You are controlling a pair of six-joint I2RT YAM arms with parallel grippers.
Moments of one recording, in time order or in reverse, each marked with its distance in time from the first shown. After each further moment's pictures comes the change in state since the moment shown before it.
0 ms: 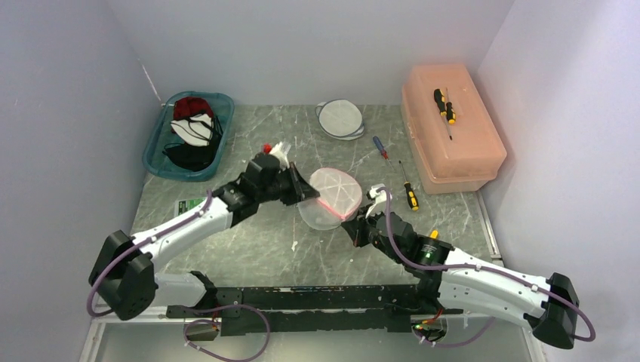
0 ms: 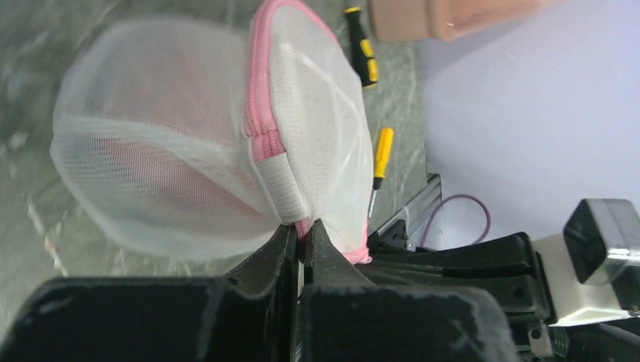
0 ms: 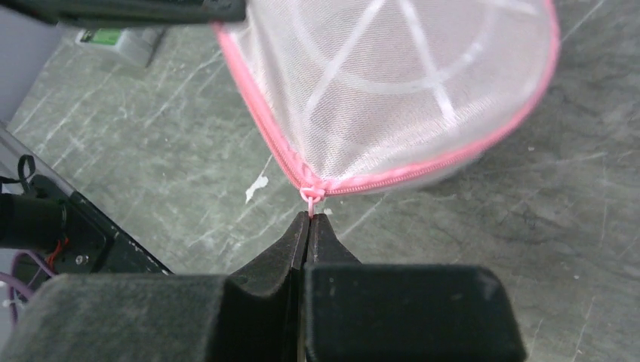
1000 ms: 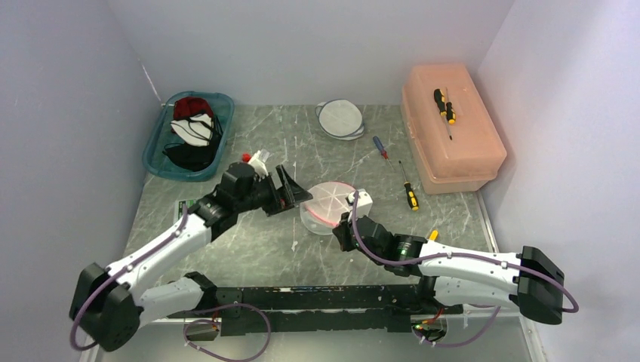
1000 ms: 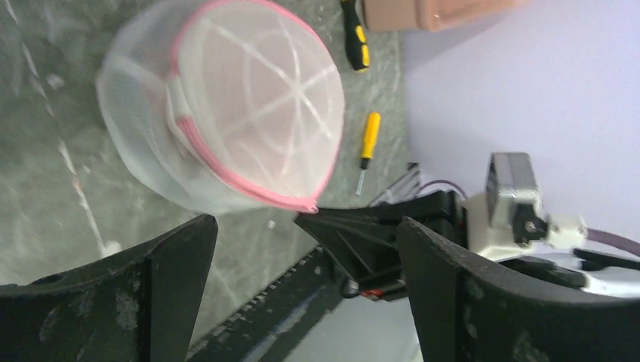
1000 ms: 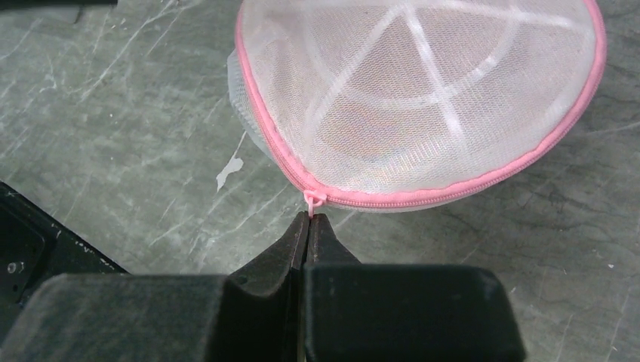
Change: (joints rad) left arm 0.136 -0.127 -0.068 -0.040 0.188 0.077; right arm 0.101 0.251 0.046 0.050 0.120 0.049
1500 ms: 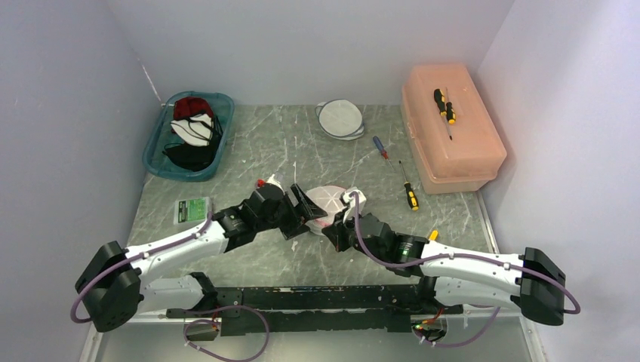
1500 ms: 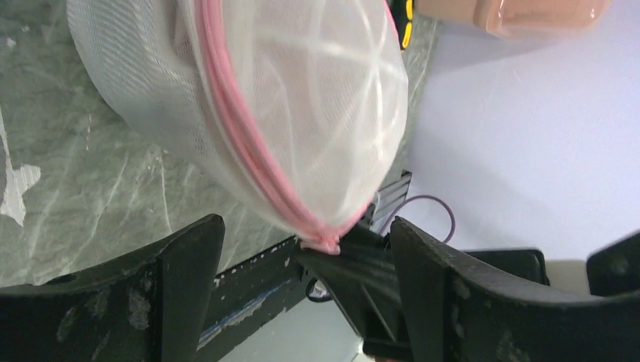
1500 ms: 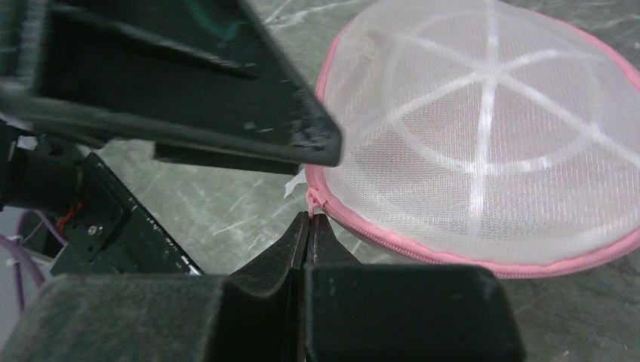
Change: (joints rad) left arm -0.274 0.019 -0.097 0.030 -0.255 -0.412; right arm 0.000 -0.005 0.000 0.137 -0.138 -0.087
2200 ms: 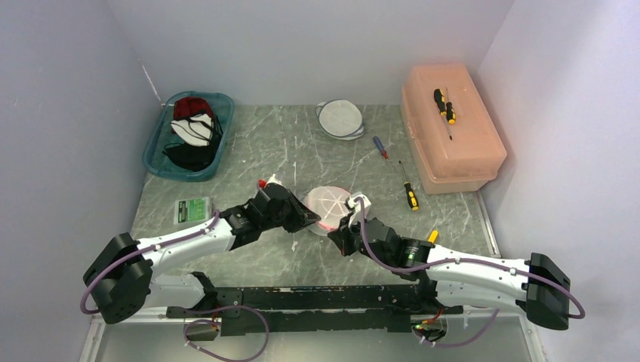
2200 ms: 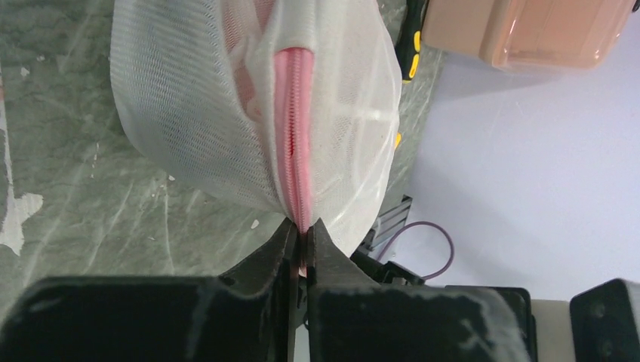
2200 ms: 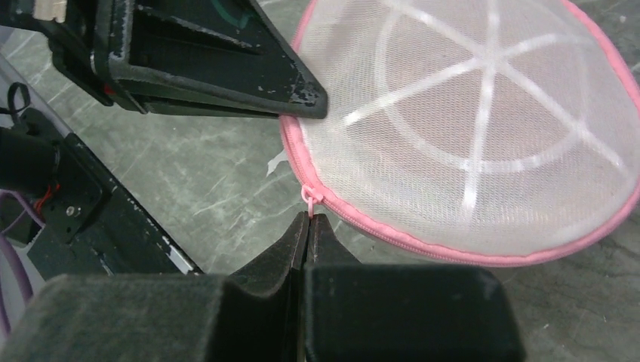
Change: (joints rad) left arm 0.000 0.082 0.002 0.068 -0.072 -0.042; right arm 0.001 -0.077 -0.062 -0.014 -0.023 -0.027
